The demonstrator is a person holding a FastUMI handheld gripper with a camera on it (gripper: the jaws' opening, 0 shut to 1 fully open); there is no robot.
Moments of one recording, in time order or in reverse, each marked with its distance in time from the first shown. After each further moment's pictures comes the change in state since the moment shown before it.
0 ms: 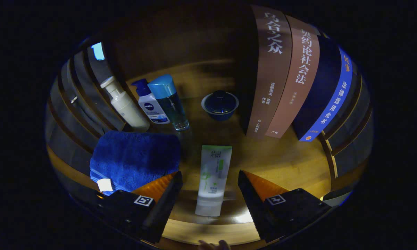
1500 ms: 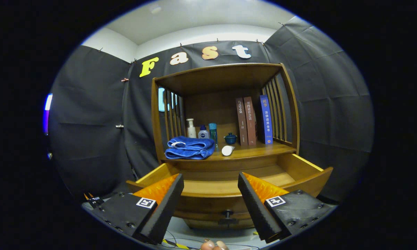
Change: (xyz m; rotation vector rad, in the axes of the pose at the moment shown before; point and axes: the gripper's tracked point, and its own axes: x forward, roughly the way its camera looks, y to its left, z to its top) arm -0.223 0.022 -0.263 -0.062 -0.856 0.109
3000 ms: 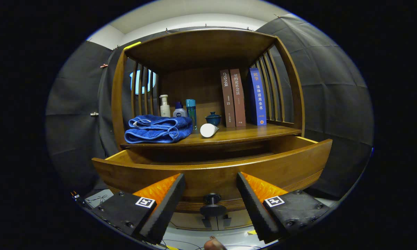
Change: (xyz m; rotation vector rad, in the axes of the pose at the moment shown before) arm 0.128 -0.040 -0.065 0.002 0.094 -0.141
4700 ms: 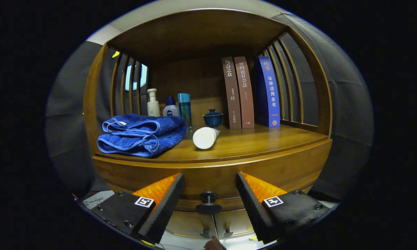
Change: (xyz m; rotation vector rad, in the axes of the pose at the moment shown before) arm 0.089 -0.004 0.012 0.001 0.035 -0.003
